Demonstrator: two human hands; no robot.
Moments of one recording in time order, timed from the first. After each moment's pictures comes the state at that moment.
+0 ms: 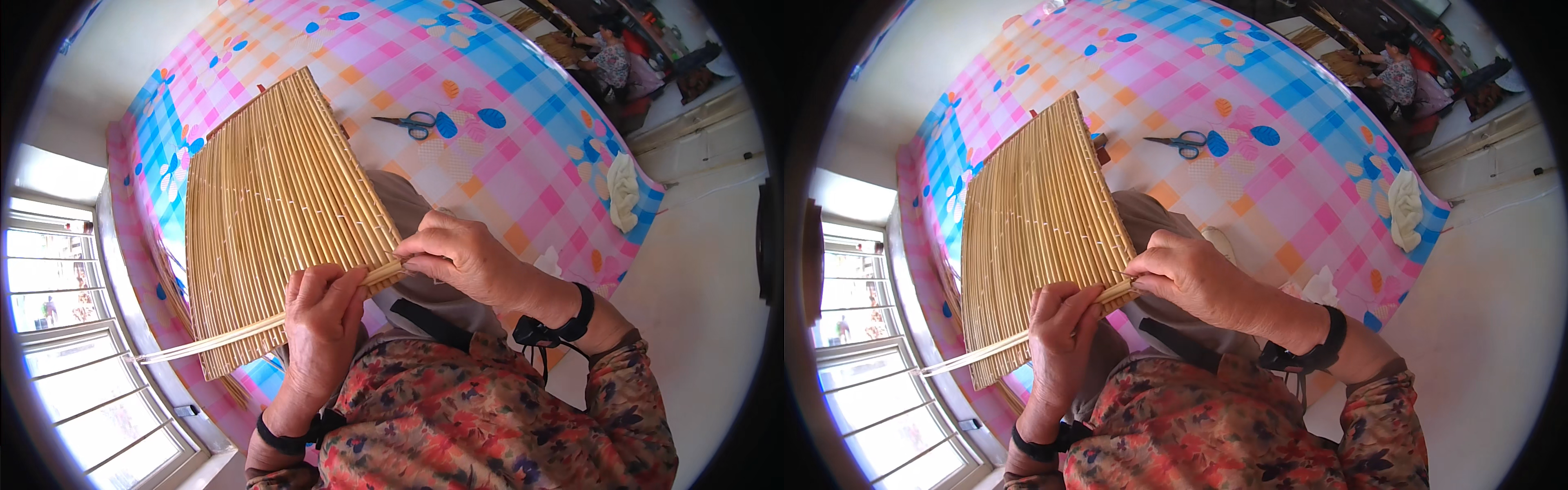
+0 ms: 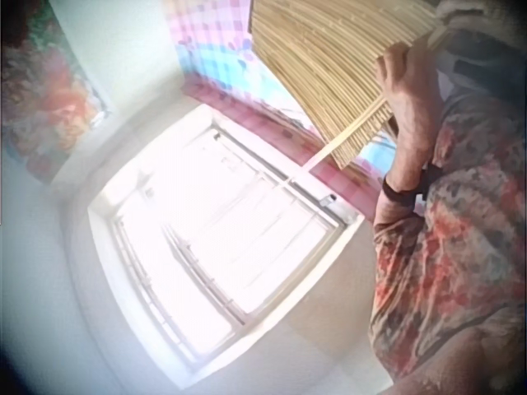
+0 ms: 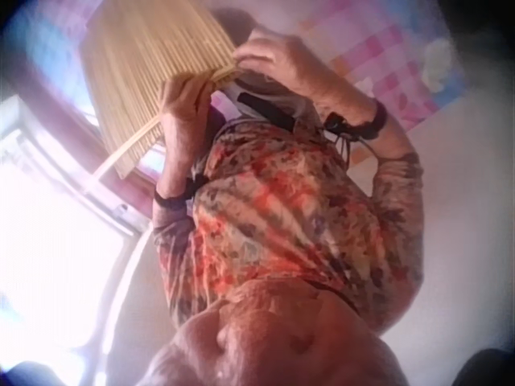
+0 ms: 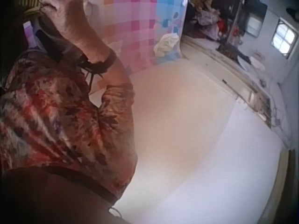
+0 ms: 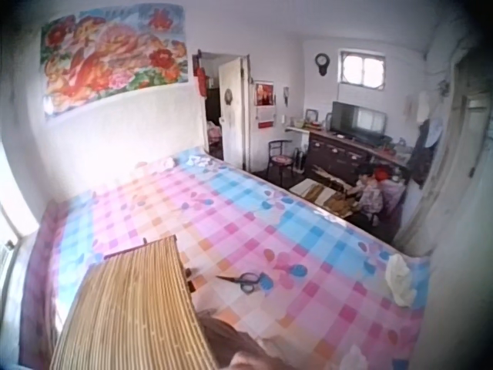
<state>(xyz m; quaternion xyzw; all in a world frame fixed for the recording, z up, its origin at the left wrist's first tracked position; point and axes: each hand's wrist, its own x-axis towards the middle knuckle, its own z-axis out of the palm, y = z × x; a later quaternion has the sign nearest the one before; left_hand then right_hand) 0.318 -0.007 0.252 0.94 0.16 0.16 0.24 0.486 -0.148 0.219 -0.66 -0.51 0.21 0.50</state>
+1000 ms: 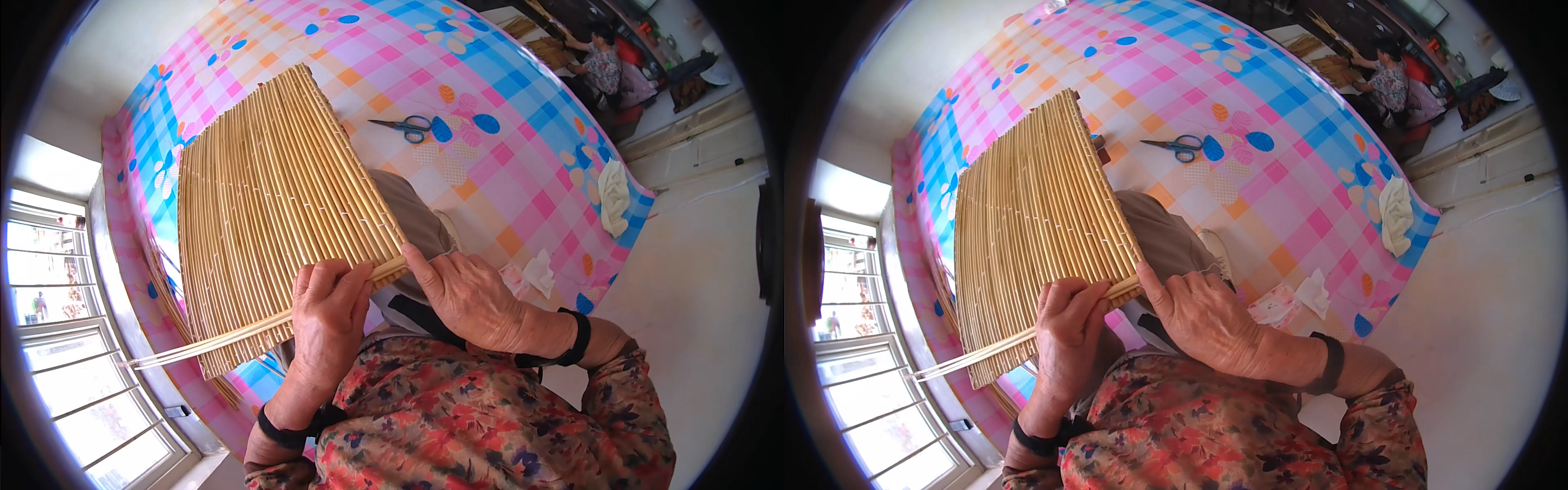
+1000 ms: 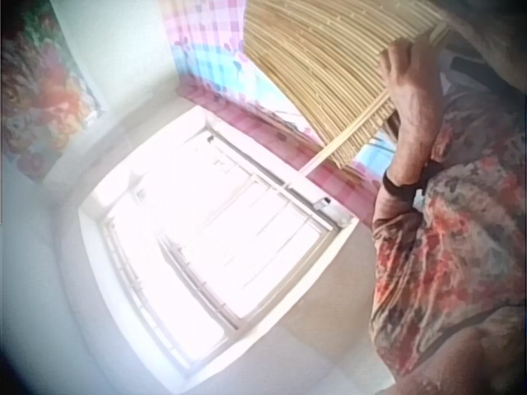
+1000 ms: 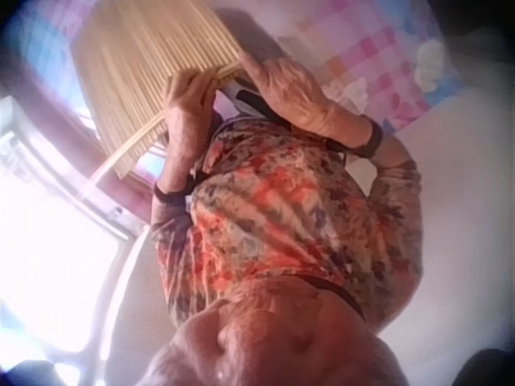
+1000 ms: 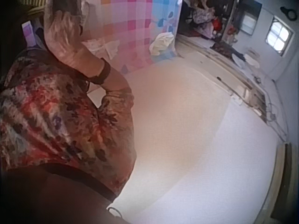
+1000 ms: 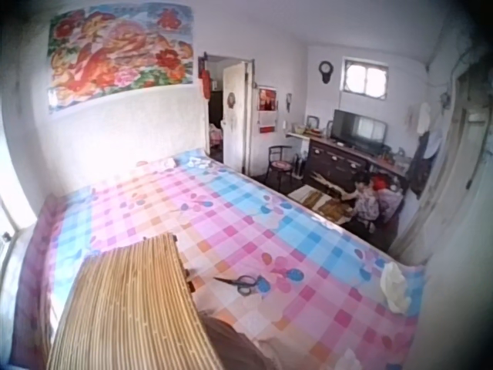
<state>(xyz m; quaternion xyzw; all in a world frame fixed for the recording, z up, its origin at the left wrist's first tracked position) 0.318 -0.008 0.244 0.94 0.14 0.17 0.25 0.443 -0.173 0.215 -0.77 -0.62 -0.05 0.14</state>
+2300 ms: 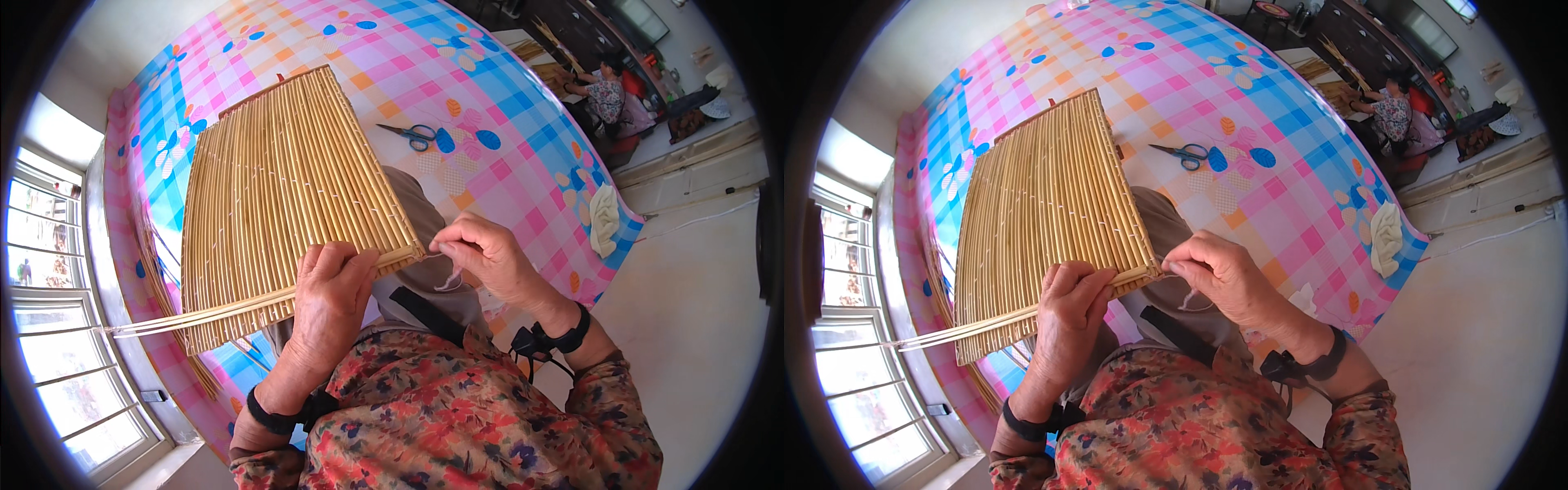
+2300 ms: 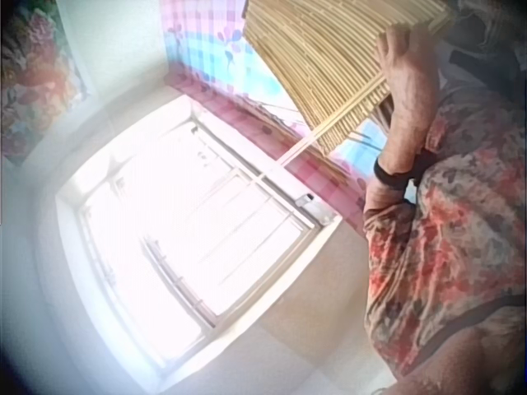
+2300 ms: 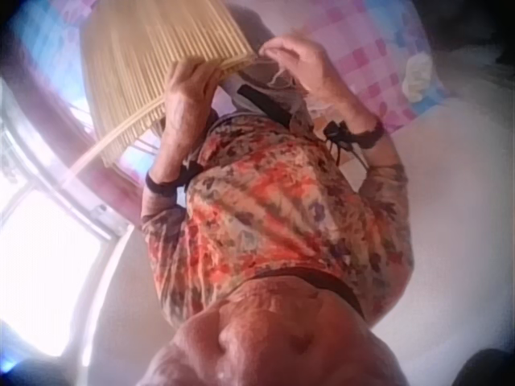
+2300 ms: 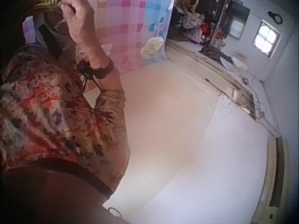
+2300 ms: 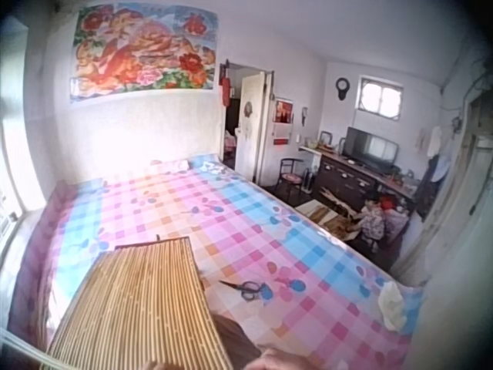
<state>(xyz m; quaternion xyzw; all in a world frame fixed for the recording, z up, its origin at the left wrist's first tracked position) 0.314 -0.003 0.242 0.94 0.12 0.20 0.26 0.480 -0.170 0.238 -0.68 -0.40 0.33 0.52</state>
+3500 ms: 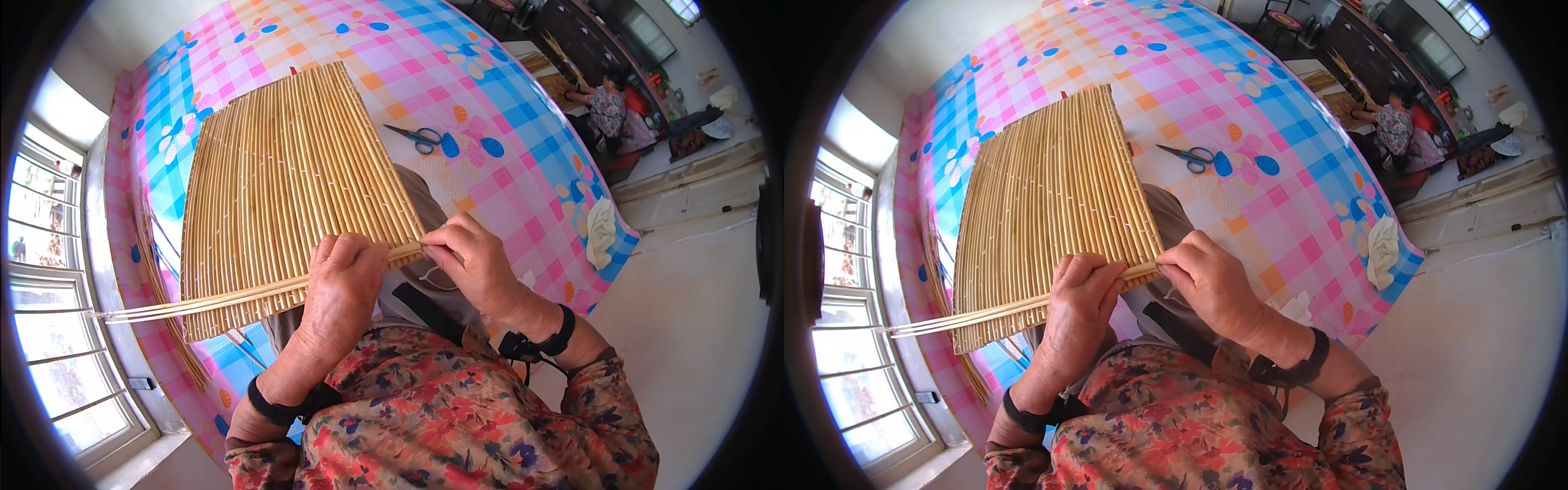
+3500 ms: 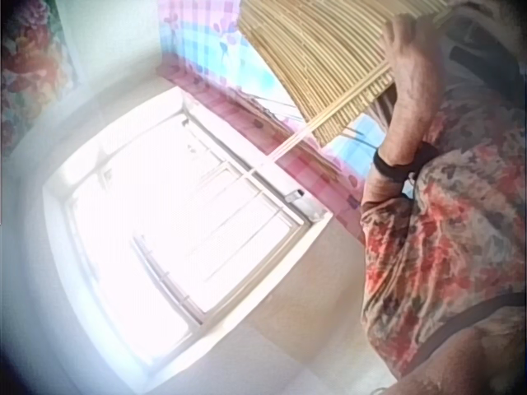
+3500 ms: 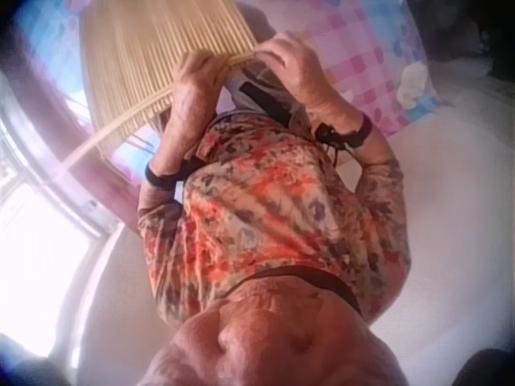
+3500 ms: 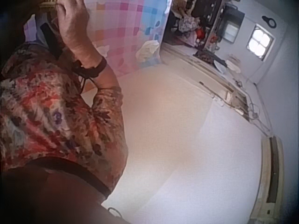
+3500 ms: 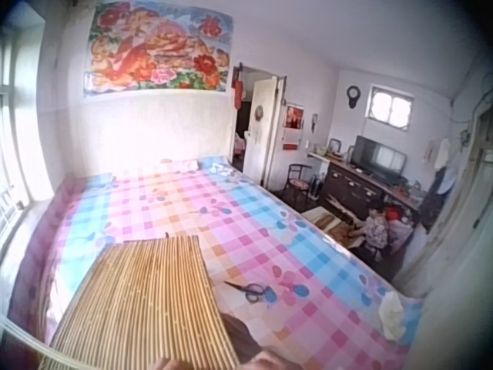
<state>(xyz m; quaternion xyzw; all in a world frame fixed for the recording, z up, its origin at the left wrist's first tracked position) 0.315 -0.007 0.233 0.93 0.12 0.22 0.27 0.461 -0.152 0.227 -0.74 -0.50 0.09 0.44</state>
